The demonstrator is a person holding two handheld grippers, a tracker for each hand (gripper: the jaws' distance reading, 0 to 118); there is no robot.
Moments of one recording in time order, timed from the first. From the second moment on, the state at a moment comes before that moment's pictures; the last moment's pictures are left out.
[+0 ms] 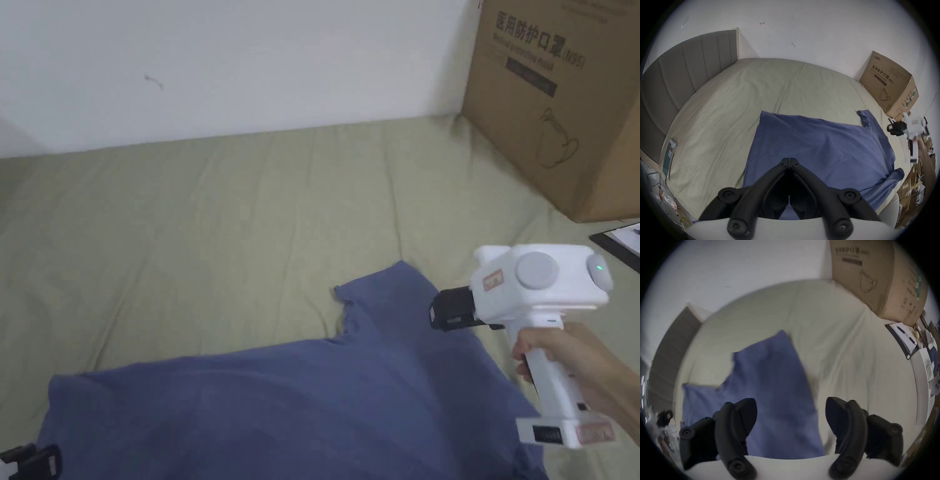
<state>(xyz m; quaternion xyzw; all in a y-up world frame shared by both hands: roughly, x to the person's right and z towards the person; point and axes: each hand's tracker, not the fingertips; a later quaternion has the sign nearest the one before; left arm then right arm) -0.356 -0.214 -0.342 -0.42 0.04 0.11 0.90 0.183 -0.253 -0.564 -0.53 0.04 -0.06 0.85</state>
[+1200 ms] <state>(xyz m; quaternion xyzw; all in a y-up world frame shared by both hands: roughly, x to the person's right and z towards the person) -0.352 -0.264 -0.506 -0.54 0.03 0.02 0.84 0.183 -0.212 -0.566 -0.54 0.08 -0.01 0.84</state>
